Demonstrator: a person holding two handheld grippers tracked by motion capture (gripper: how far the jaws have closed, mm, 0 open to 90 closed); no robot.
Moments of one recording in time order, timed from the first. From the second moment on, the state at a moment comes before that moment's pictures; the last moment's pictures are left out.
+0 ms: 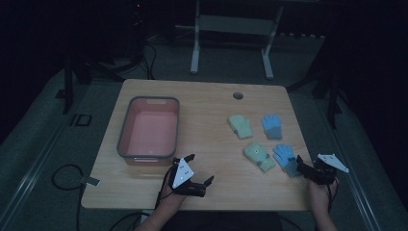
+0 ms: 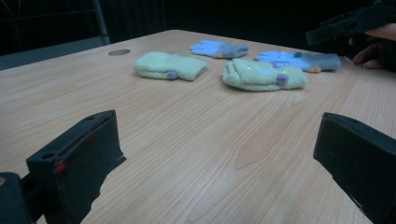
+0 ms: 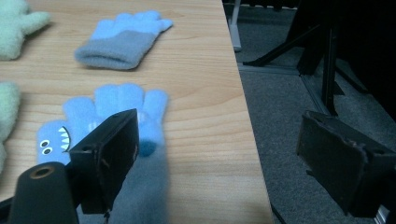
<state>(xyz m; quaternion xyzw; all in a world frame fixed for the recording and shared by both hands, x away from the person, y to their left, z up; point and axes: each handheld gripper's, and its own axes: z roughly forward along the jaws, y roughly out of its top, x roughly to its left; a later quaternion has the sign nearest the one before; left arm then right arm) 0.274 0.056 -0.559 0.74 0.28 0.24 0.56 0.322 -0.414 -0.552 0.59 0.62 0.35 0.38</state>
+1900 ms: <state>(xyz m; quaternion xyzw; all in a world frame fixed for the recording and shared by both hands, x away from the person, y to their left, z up) 0.273 0.054 -0.559 0.75 0.26 0.25 0.56 0.342 -0.364 -0.461 0.50 0.70 0.40 0.33</state>
